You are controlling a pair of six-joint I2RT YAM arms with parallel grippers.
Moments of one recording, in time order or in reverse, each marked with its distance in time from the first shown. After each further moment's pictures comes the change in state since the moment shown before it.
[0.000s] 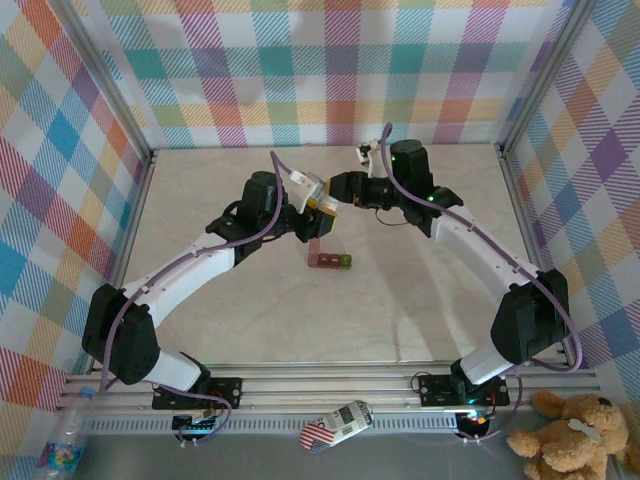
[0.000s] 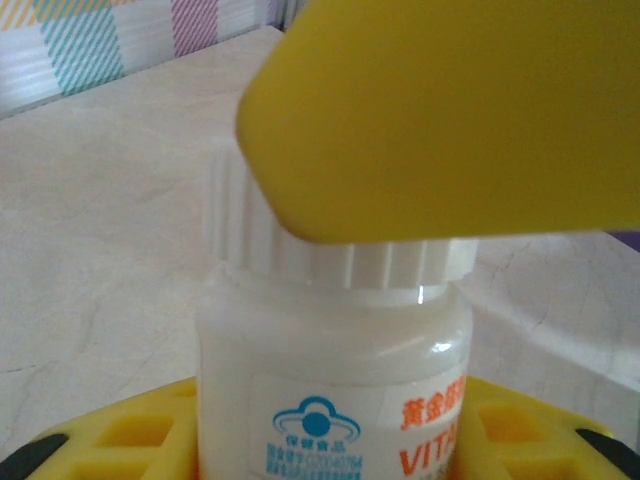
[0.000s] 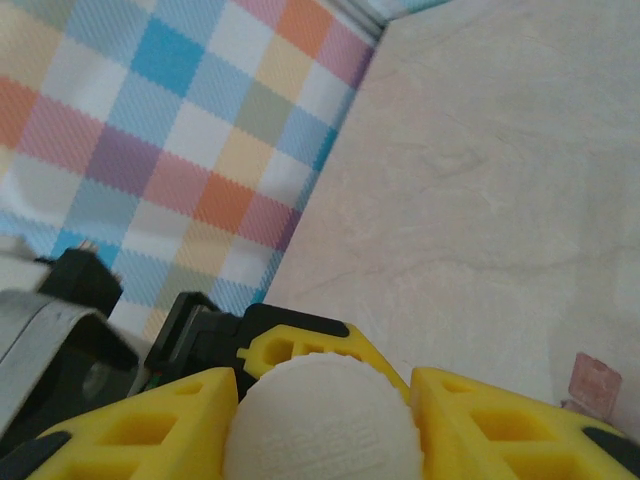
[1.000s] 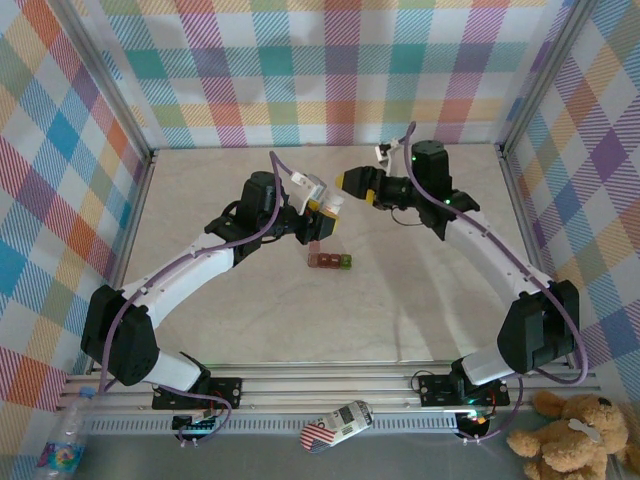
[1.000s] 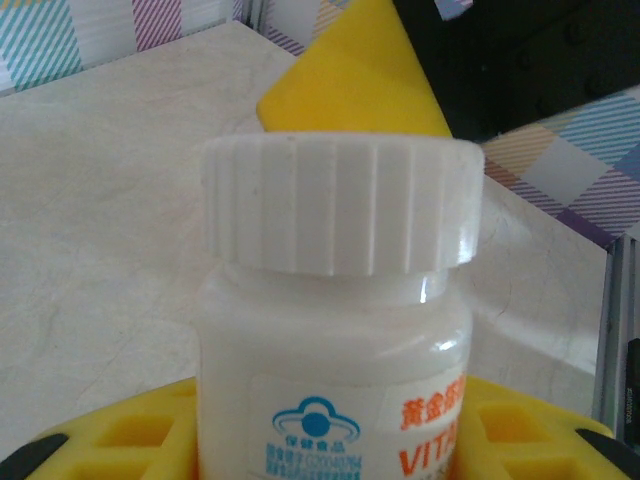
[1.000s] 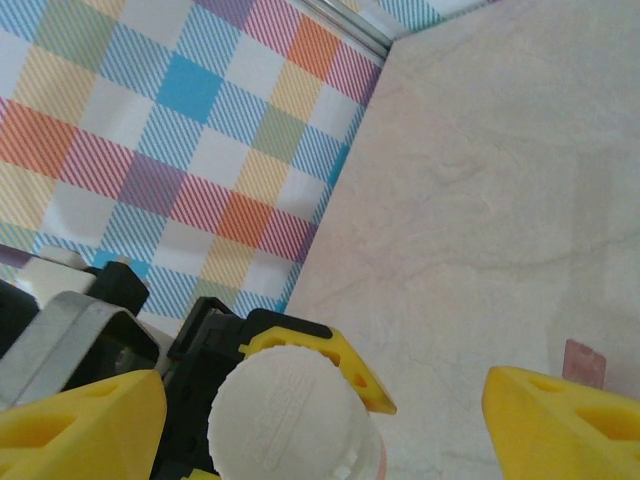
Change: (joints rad) left arm 0.000 -0.006 0.000 -0.011 0.061 -0.008; right arm -0.056 -0.066 -0.056 0.013 -0.038 0.090
